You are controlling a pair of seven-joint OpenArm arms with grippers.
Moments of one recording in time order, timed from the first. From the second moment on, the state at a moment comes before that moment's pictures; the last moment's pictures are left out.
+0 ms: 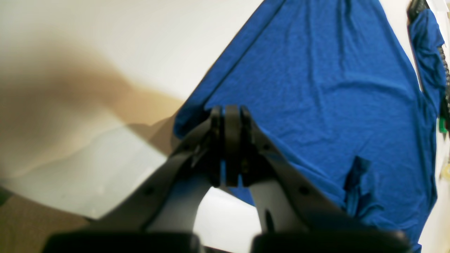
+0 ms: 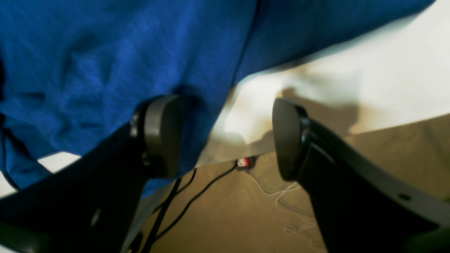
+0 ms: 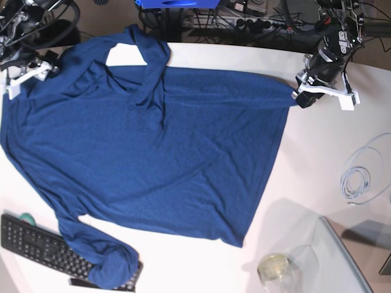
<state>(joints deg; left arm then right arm) 29.2 -10.6 -20.5 99.5 -47.7 -0.3 33.6 -8.5 -5.0 56.7 85.0 11.4 35.0 -66.8</state>
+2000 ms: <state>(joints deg) 33.8 -8.9 -20.4 99.6 -22.2 -0.7 33.8 -22.4 -6.3 56.7 96.1 29.2 34.9 -76.1</state>
